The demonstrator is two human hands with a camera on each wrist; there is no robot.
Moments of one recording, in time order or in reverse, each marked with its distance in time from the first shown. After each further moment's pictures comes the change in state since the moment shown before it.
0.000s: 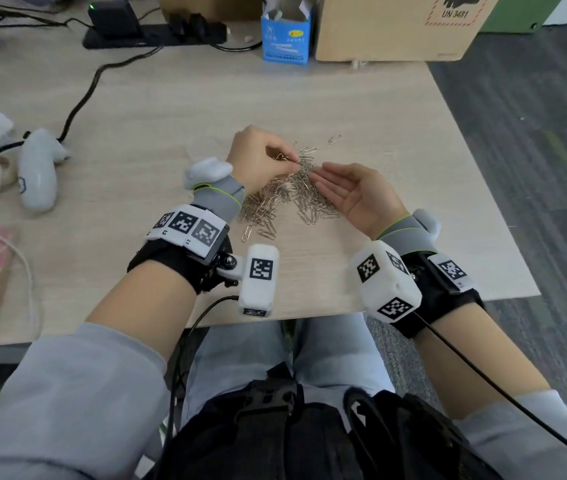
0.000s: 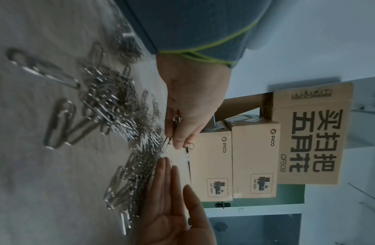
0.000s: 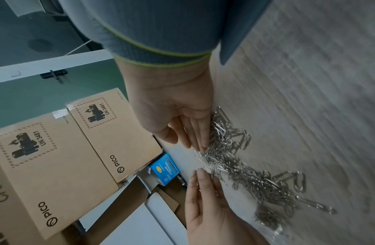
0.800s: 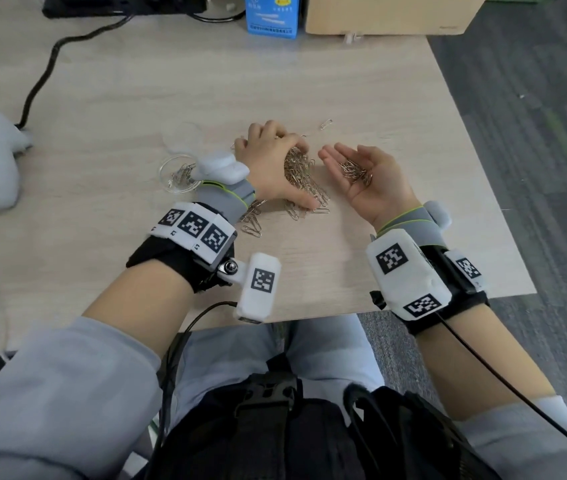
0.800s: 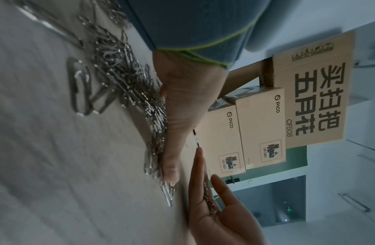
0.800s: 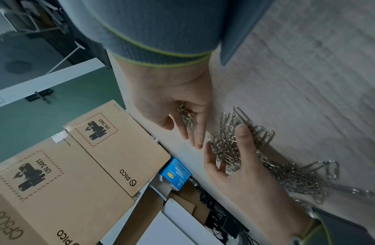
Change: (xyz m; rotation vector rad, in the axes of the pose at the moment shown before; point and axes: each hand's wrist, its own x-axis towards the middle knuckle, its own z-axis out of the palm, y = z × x) left_hand 0.005 0.007 0.032 0.548 -0.249 -0.032; right_hand 0.009 -0.018 -0.015 0.246 0.062 0.013
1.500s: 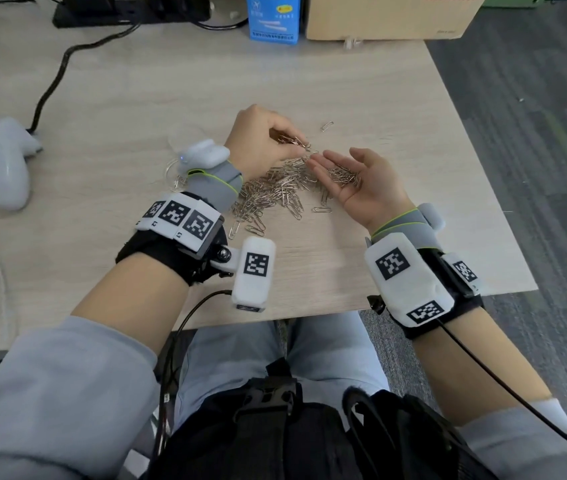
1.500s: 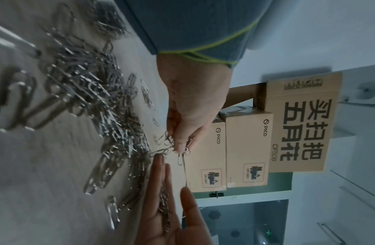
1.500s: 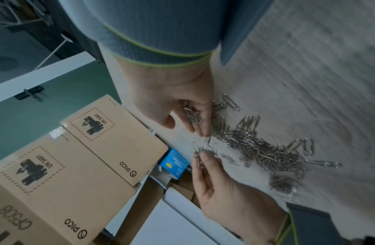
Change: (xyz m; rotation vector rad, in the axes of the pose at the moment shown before) left_hand 0.004 -0.007 -0.023 -0.506 0.221 0.141; right_hand -0.010 0.010 0.008 -0.048 -0.037 0.058
